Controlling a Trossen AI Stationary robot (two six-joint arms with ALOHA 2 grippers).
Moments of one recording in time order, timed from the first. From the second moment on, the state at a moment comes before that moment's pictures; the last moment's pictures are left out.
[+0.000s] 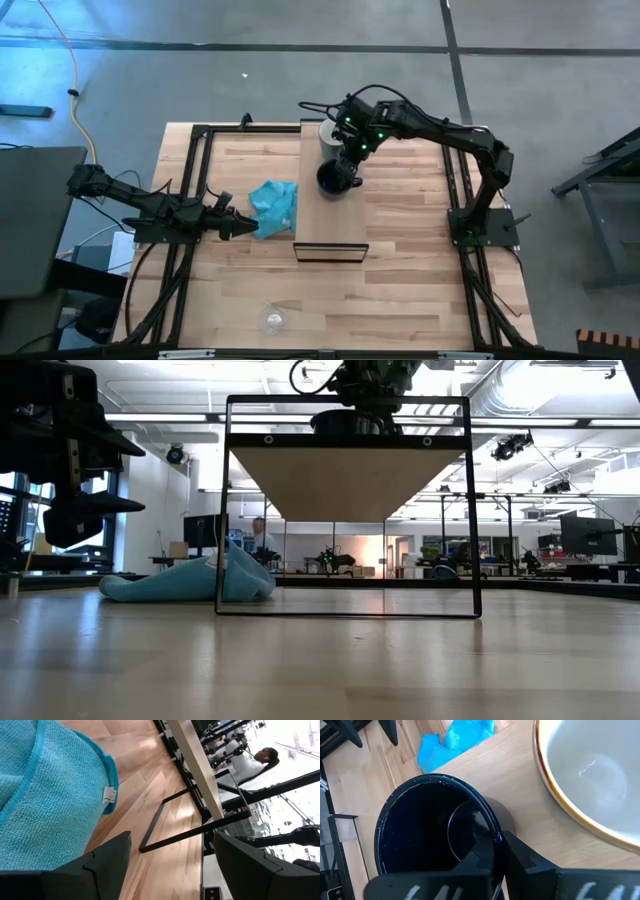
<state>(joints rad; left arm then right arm) -0.18 0.33 0.01 0.05 -0.26 -1.13 -0.35 1.78 1.81 -1.08 -0.27 0.18</state>
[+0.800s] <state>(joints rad) -0.18 0.33 0.01 0.05 -0.26 -1.13 -0.36 1.79 1.81 -1.09 -0.28 0.17</state>
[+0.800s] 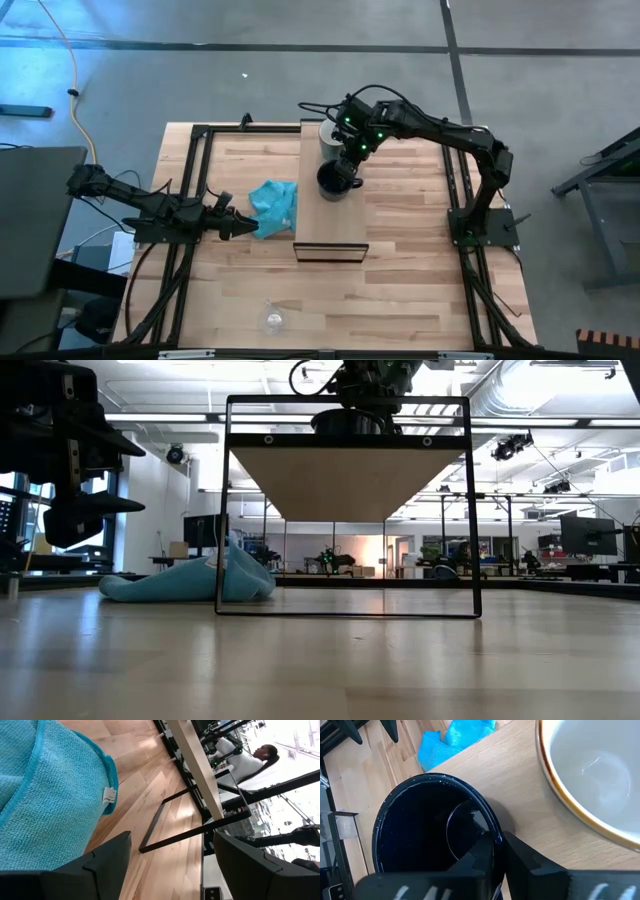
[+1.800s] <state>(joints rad) -0.18 0.33 0.01 0.05 -0.26 -1.13 -0.36 1.79 1.81 -1.09 -0.29 0.12</state>
